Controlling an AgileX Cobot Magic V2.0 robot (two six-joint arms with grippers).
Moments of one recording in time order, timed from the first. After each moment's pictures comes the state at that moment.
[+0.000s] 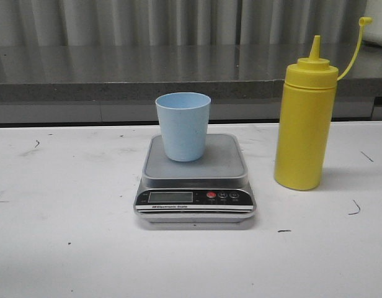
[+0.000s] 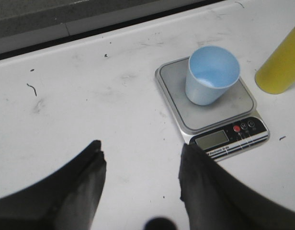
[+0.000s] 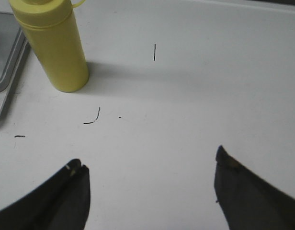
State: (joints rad) left arm -0.44 1.04 -1.09 0.03 0.84 -0.08; right arm 0.02 0.65 -0.74 -0.02 0.85 -0.02
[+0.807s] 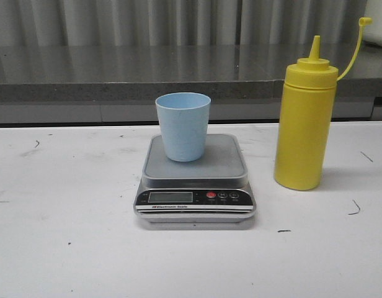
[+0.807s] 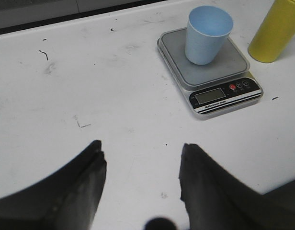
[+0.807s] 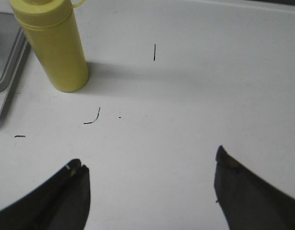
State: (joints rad) left arm -0.44 0.59 -0.78 0.04 0.91 -0.10; right arm 0.02 0.65 -0.74 -0.02 0.85 -0.02
